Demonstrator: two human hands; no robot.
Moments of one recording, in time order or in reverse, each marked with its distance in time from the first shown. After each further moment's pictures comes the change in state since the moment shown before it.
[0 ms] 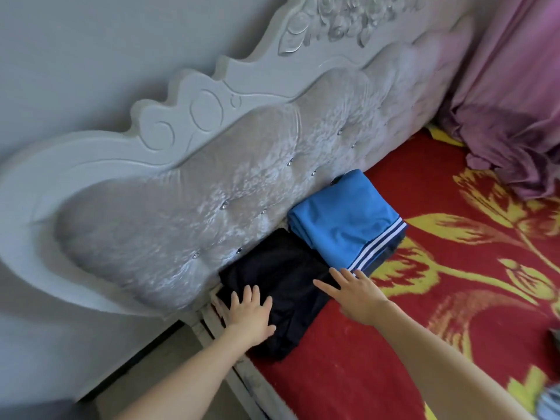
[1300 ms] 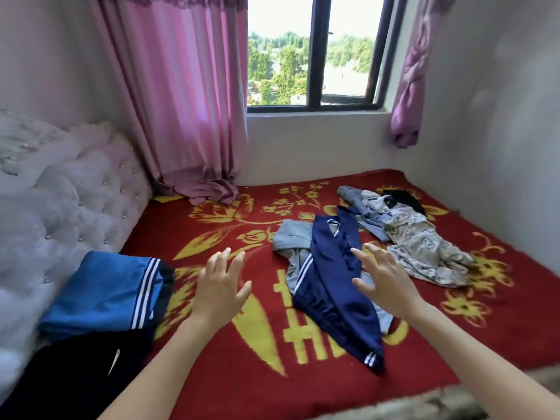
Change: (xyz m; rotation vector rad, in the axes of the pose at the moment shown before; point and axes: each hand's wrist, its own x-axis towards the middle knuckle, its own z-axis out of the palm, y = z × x) left_hand -0.252 0.273 -0.054 -0.024 0.911 0.999; right_hand -0.540 -0.149 0.117 0.537 0.635 1.407
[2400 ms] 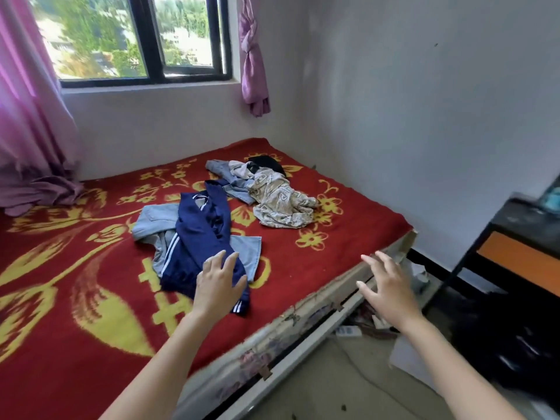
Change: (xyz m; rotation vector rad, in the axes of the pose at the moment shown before) left_hand -0.050 0.294 0.075 -0.332 -0.254 0.223; right_hand -0.291 0.168 -0.082 0.047 0.047 0.687
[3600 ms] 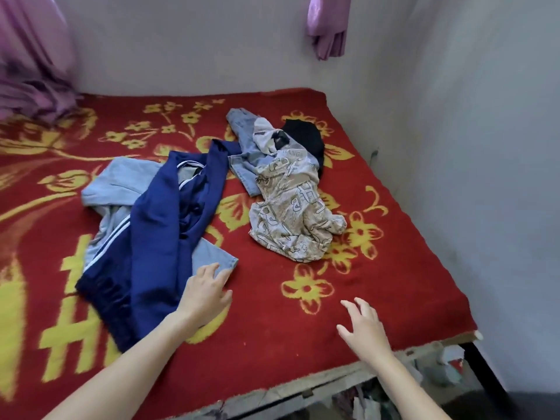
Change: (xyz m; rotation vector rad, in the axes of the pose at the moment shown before) left_hand 0.334 0.034 0.200 0.092 -0.237 -0.310; right_hand 0.427 0.158 0.135 -0.159 -0.590 -0.096
